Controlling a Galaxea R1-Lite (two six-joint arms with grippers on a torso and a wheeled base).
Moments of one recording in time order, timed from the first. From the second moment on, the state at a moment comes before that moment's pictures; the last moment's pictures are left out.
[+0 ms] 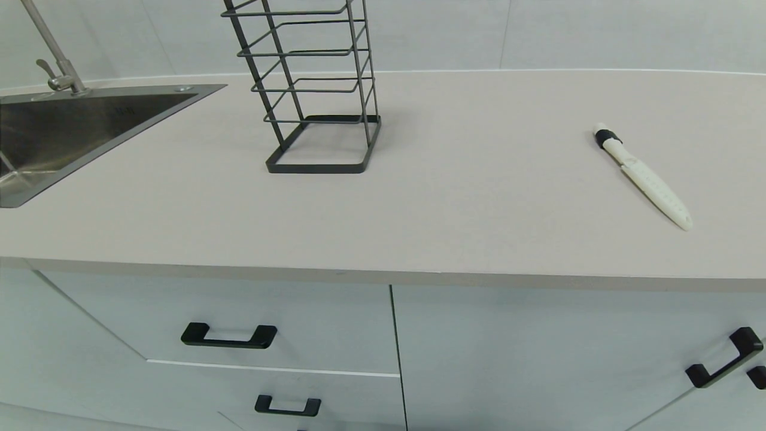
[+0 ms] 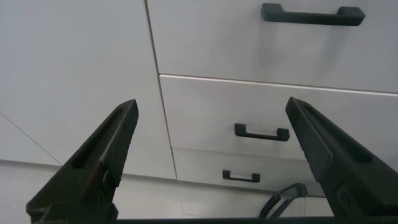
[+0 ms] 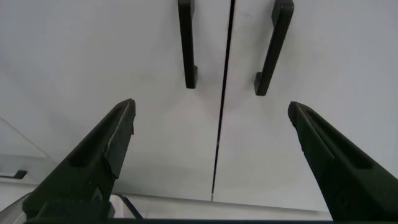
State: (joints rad) left arm 0.01 0.00 0.00 0.00 0.03 -0.04; right arm 0.00 0.00 0.00 0.00 0.02 -0.01
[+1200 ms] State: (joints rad) left arm 0.01 0.00 0.00 0.00 0.03 -0.04; right arm 0.00 0.00 0.00 0.00 0.02 -0.01
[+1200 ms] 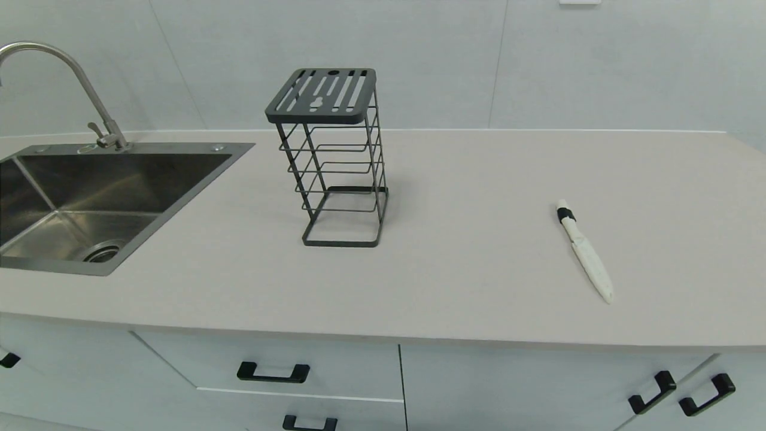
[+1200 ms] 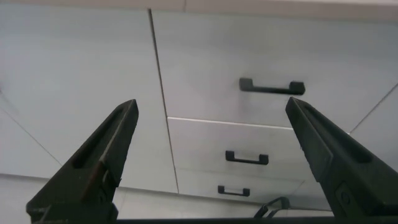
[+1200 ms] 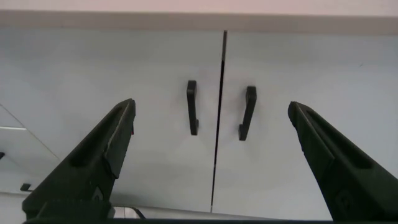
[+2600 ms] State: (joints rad) left arm 0.00 0.00 0.00 0.00 0.03 -0.04; right arm 0.00 0.00 0.00 0.00 0.02 -0.01
